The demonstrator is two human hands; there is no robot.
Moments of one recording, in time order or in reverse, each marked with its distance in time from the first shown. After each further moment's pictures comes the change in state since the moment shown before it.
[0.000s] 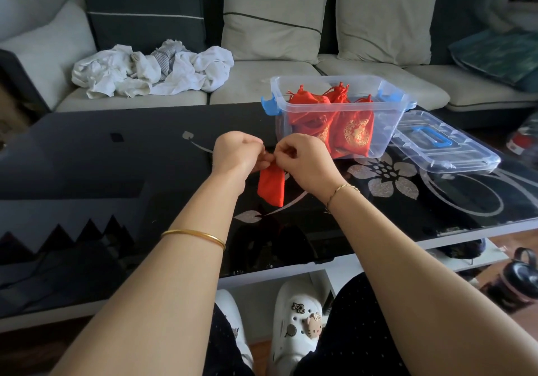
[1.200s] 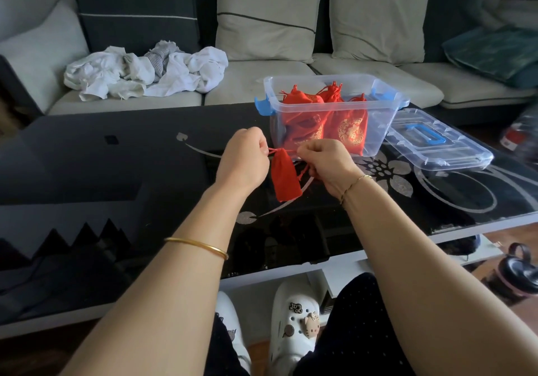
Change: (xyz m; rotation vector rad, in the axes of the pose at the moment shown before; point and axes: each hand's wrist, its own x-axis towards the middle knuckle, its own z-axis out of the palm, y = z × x) left_hand -0.001 -0.004 0.005 0.805 -0.040 0.539; right_hand 0.000 0.035 -0.015 0.481 0.089 0.489
